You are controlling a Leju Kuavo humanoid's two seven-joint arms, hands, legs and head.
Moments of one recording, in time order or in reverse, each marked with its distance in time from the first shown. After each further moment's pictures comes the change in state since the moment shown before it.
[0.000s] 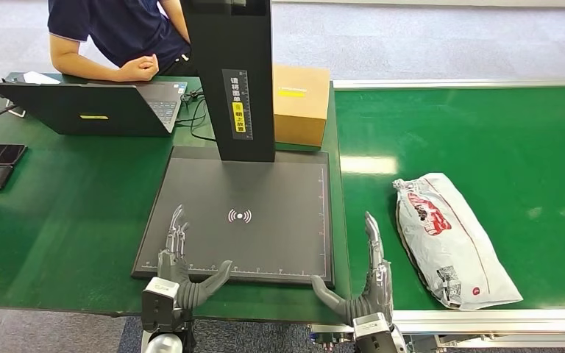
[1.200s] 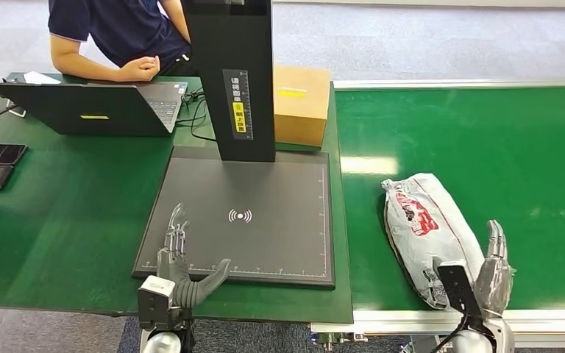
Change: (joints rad) left arm -0.007 0.003 0.000 -0.006 0.034 -0.030 0.000; right arm -0.211 -0.188 -0.608 0.365 0.235 -0.079 0.181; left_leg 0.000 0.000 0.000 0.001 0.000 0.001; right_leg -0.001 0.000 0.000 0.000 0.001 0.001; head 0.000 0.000
